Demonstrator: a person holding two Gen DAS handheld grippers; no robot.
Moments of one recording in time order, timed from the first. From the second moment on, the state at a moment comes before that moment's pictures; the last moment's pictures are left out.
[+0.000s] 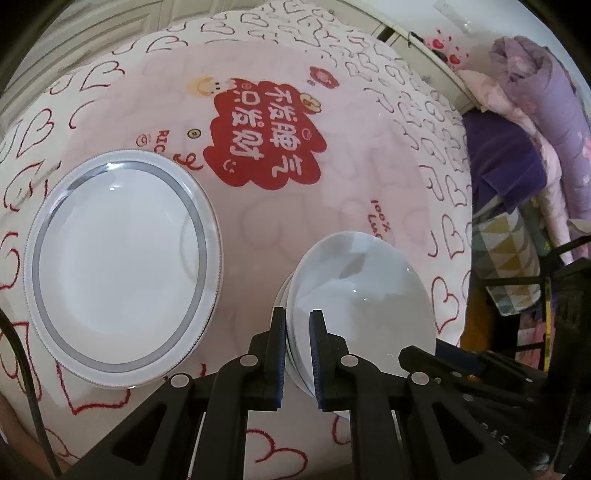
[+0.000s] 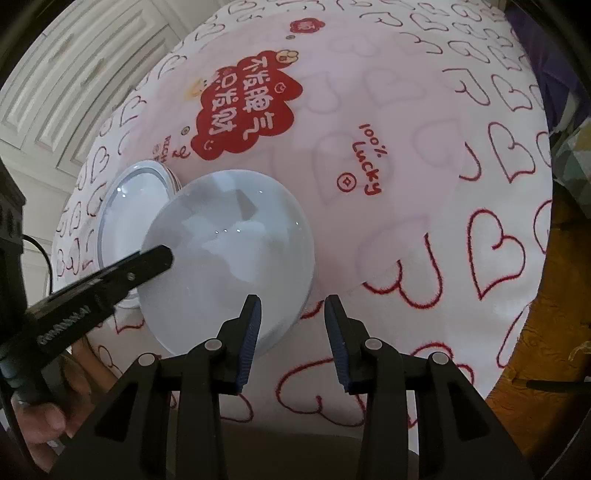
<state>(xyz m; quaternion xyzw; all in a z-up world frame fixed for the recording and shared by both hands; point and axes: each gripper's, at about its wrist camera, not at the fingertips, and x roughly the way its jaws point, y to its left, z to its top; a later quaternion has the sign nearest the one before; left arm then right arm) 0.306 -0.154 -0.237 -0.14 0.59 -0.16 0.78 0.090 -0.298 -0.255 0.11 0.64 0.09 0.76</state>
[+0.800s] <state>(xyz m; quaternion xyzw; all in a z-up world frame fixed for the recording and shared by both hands) 0.293 -0.110 -0.221 -0.19 0.61 -0.17 0.75 0.096 -0.346 -0.254 0.24 0.59 0.07 0.77</state>
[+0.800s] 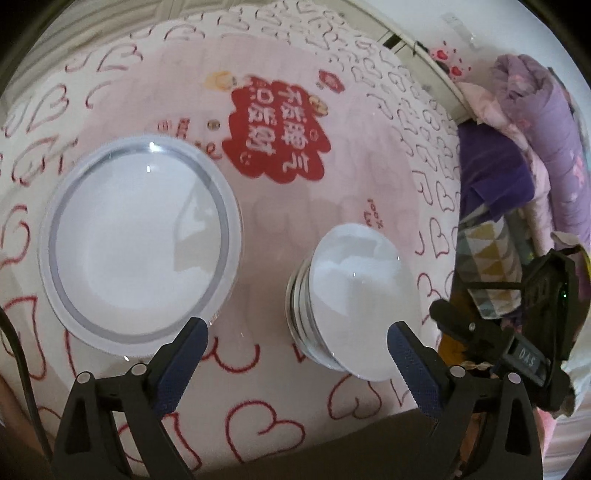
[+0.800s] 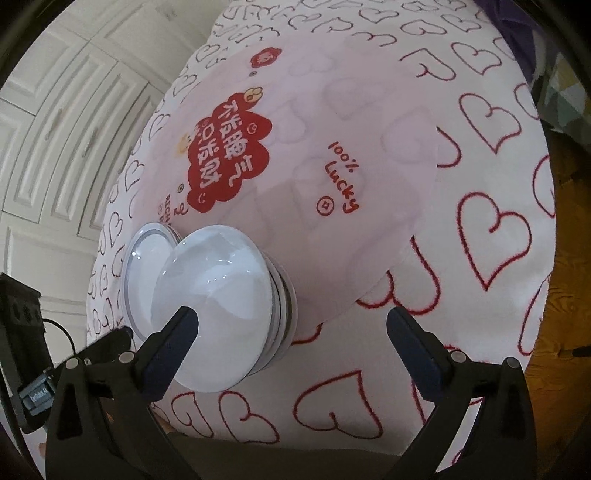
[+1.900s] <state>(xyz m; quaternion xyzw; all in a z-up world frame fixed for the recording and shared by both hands) 0.325 -0.142 -0.310 -0.27 0.65 -0.13 0.70 0.135 -0.318 -0.312 0.19 0.66 0.09 0.73</state>
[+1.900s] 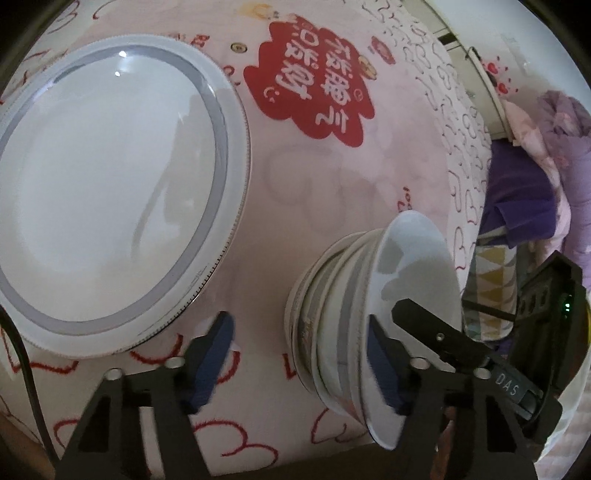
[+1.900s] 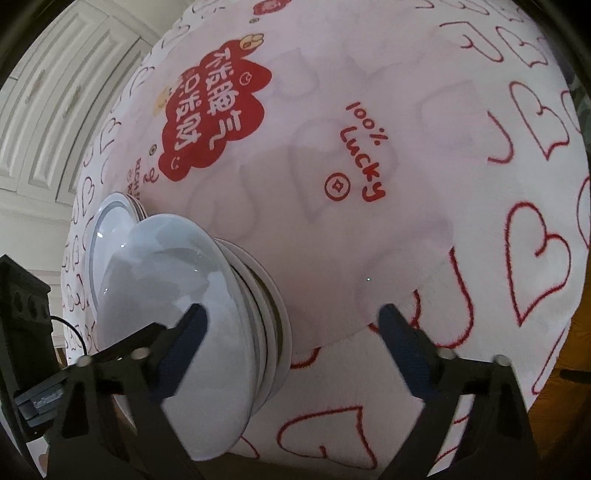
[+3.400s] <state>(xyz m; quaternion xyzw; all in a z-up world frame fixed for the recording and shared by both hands) 0.336 -0.025 -0.219 -0.27 0.60 -0.08 0.75 0.165 -0.197 -0.243 0.18 0.61 0.20 0.75</state>
